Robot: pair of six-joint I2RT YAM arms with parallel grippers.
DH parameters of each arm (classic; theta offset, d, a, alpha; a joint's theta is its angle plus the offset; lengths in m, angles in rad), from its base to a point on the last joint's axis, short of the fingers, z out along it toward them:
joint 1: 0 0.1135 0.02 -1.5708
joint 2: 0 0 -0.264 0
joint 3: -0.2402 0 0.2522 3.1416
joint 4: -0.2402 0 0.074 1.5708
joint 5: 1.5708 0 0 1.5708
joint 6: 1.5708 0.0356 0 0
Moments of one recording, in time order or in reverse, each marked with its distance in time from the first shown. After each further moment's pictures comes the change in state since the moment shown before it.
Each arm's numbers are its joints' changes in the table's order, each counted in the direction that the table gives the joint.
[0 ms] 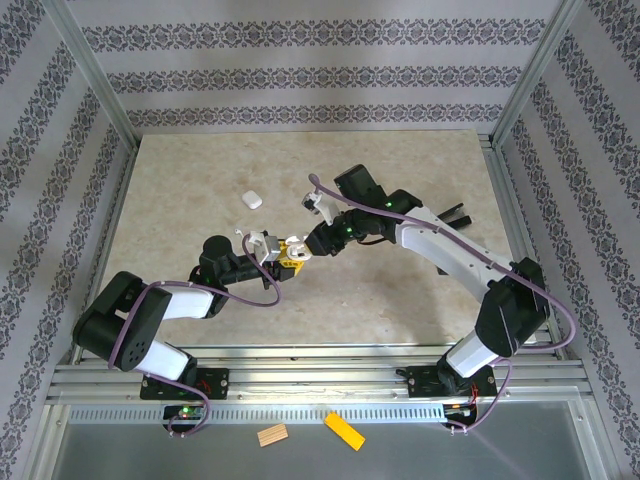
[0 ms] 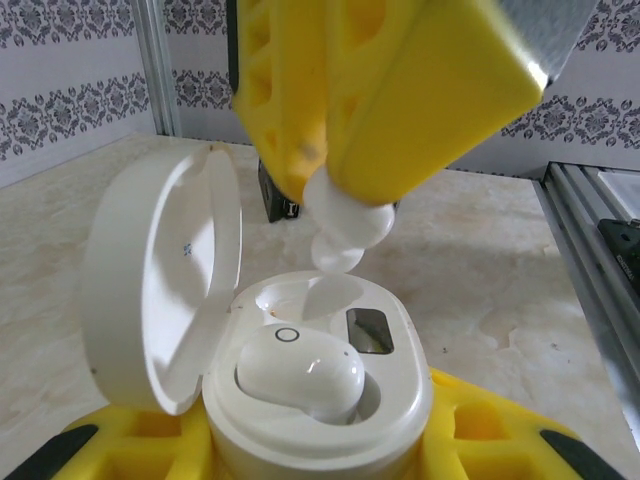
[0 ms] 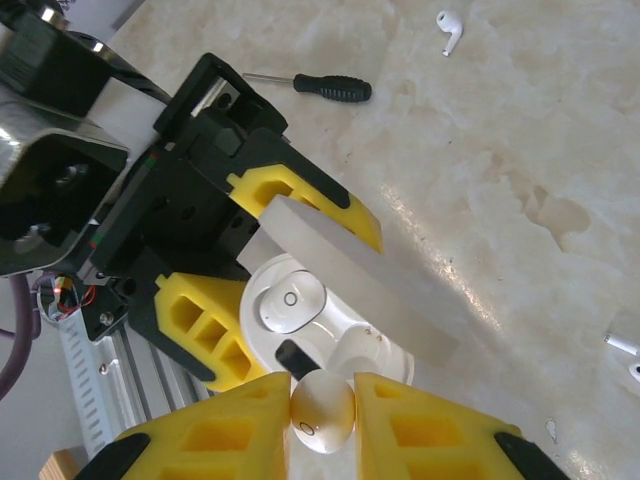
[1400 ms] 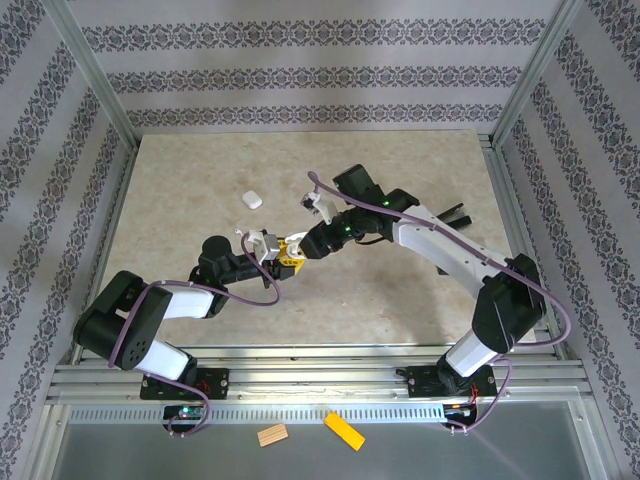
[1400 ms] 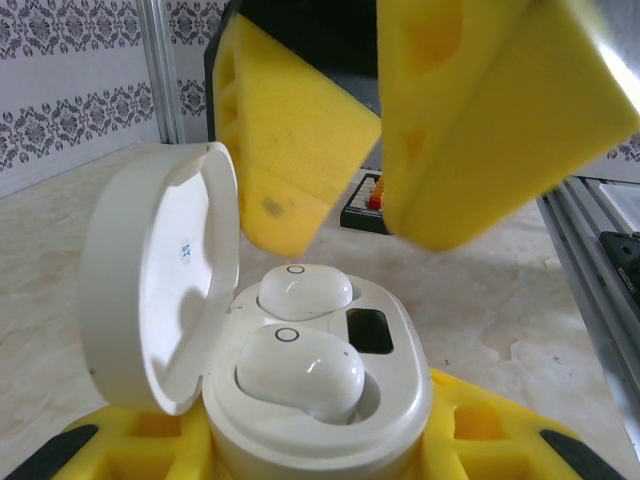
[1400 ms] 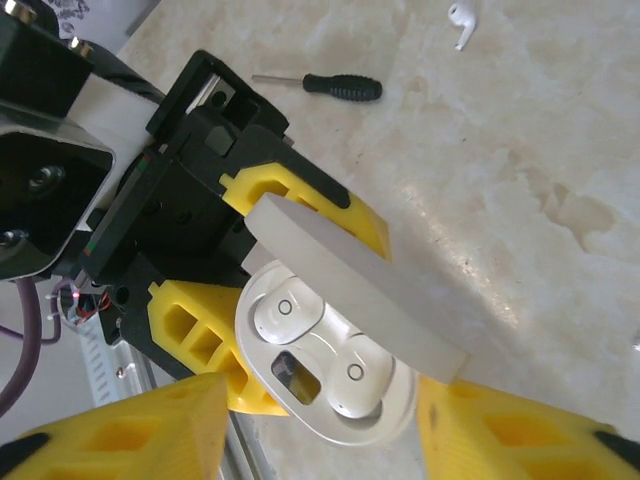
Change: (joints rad) left arm 0.000 0.005 0.000 0.026 -0.007 -0.019; right arm -0.016 0.011 0.002 0.022 -0.035 0.027
